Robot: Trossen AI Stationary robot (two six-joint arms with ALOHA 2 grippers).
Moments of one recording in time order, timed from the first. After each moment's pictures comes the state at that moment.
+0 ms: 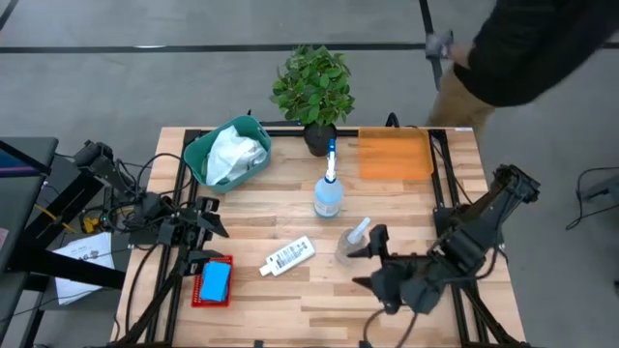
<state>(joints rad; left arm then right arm) -0.63 0.70 0.32 0.85 -0.21 0.52 0.76 1.56 1.62 -0.83 0.69 -0.07</state>
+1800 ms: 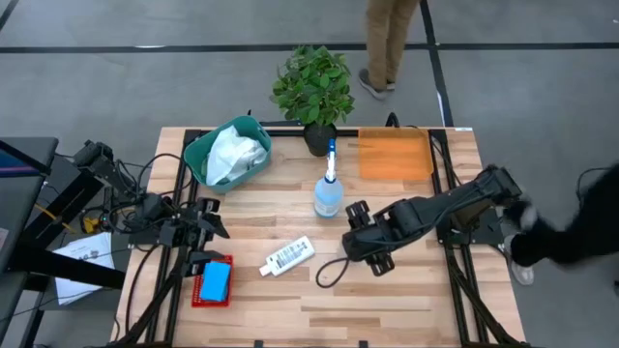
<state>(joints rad) -0.63 0.71 0.32 0.85 -0.21 0.54 0.38 1.68 1.64 -1.25 0.24 -0.10</state>
